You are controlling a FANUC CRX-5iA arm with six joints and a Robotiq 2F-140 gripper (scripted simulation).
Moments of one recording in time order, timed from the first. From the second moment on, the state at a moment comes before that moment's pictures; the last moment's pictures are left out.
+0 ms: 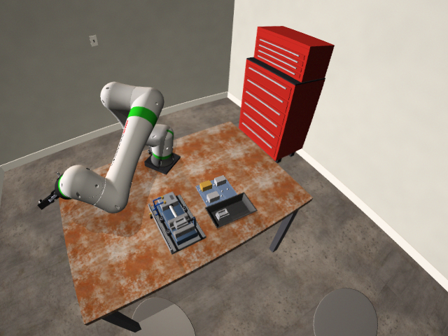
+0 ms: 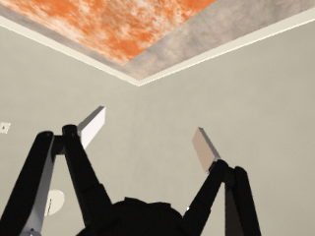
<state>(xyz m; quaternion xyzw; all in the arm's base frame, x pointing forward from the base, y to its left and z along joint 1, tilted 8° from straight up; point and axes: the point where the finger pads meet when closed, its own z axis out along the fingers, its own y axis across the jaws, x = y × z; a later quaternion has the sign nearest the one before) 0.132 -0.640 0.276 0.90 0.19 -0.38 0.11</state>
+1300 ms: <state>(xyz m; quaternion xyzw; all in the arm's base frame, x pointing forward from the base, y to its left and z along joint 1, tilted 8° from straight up) 0.250 -0.553 0.283 0.93 0.15 -0.29 0.18</state>
